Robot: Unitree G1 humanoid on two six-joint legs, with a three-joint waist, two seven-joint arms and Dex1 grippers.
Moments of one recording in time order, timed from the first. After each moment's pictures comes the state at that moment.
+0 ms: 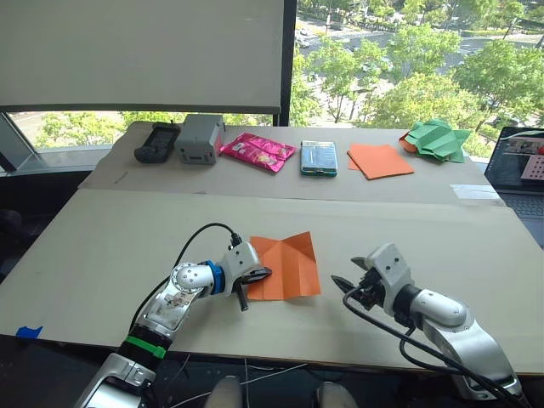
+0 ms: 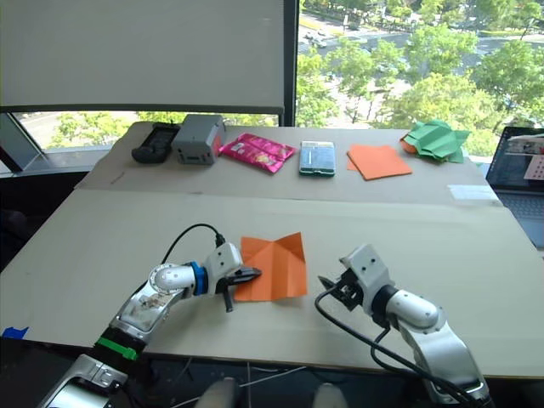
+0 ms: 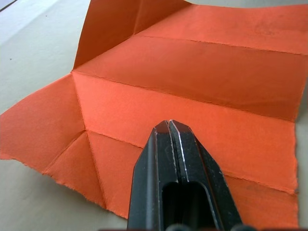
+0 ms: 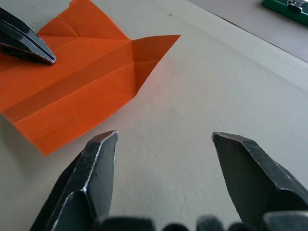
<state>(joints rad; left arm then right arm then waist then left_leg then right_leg) -0.36 0.45 -0.33 0.16 -0.07 0.17 -0.86 0.01 -0.59 0.04 -0.45 0.18 0.55 0.55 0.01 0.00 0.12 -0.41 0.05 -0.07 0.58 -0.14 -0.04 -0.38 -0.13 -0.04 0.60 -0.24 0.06</state>
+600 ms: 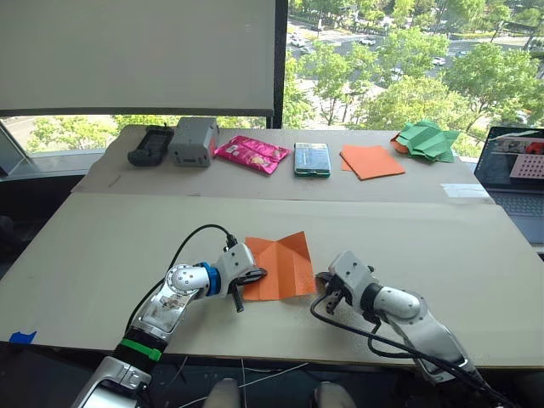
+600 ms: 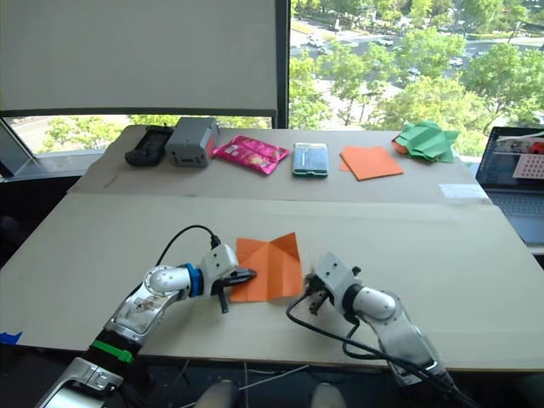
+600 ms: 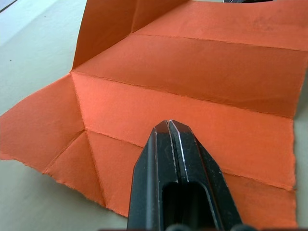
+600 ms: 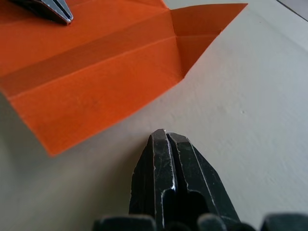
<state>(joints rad) -0.35 0.47 -0.32 0.14 -0.06 0.17 -0.86 -0.14 -0.43 0.24 -0.26 0.05 0.49 0.56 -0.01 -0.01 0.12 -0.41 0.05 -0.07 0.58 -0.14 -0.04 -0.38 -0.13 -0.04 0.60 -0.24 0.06</state>
